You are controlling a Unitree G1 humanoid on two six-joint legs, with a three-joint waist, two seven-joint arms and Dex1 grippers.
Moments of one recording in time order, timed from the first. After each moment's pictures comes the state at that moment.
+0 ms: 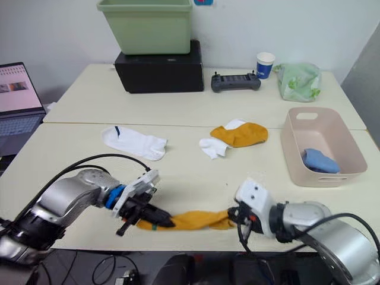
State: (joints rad) left arm -0.51 0.84 -0.39 0.01 -0.54 0.82 -1.44; right arm -0.18 -0.67 0.12 -0.89 0.50 1.32 0.59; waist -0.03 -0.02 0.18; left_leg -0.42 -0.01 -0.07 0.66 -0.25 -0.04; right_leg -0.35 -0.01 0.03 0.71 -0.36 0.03
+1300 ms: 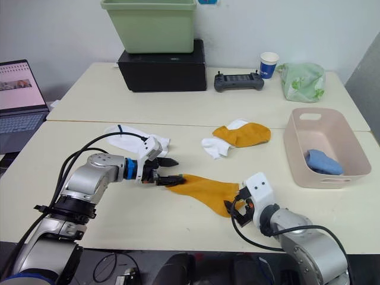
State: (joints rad) left arm -0.59 0.63 -0.20 0.29 -0.27 0.51 -1.15; right arm 0.03 -0.36 0.12 -0.80 0.36 1.14 0.22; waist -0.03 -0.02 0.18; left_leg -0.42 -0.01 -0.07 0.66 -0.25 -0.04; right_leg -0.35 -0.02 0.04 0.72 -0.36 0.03
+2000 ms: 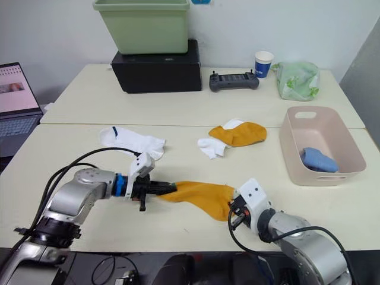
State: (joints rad) left arm -0.36 0.73 -0.10 -0.02 -0.37 0.70 -1.19; right arm 0.02 -0.47 0.14 -0.83 0.43 1.12 0.36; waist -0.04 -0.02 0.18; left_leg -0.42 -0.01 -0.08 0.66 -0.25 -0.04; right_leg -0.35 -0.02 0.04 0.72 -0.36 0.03
